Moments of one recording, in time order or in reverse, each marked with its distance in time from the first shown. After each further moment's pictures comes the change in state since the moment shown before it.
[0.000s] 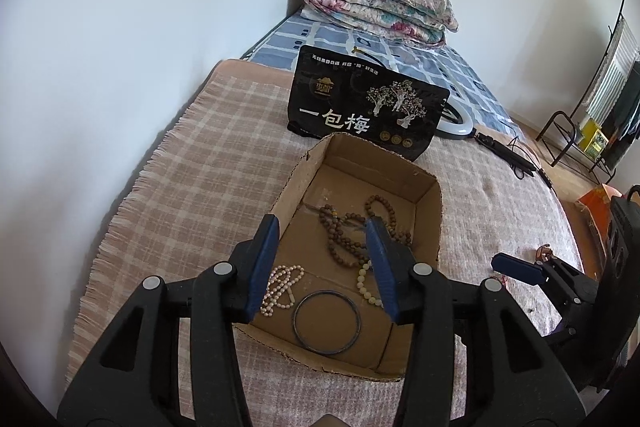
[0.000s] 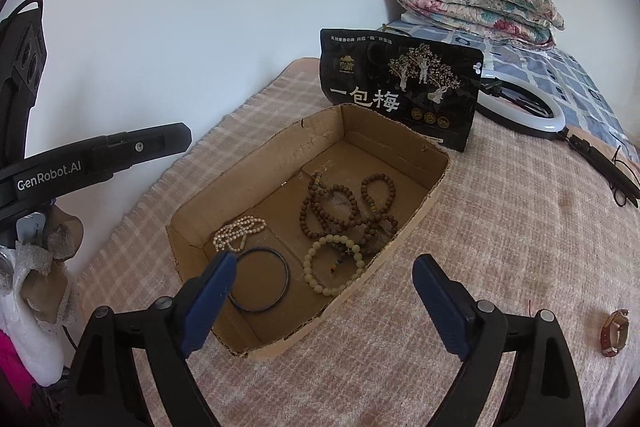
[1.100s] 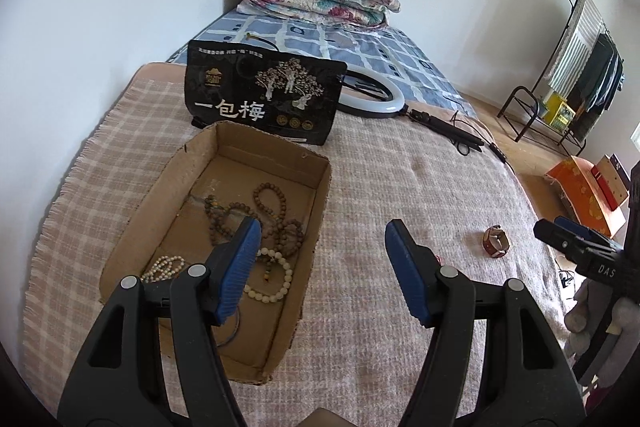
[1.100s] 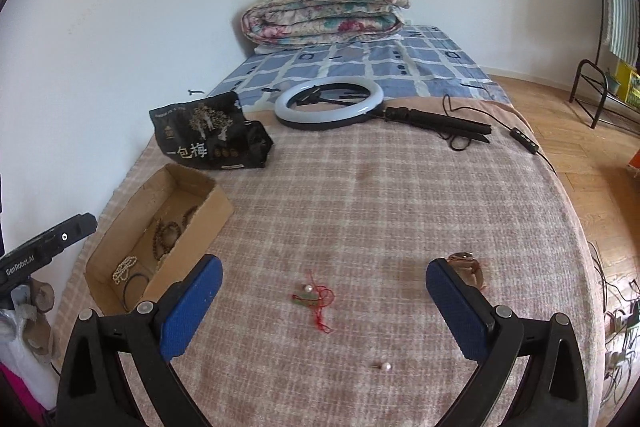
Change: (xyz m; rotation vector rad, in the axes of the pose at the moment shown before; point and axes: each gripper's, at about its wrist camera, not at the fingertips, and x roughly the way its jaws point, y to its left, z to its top) left arm 0.014 -0.113 -0.016 0.097 0.036 -0.130; right arm -0.125 -0.180 -0.041 0.327 -0.098 -0.279
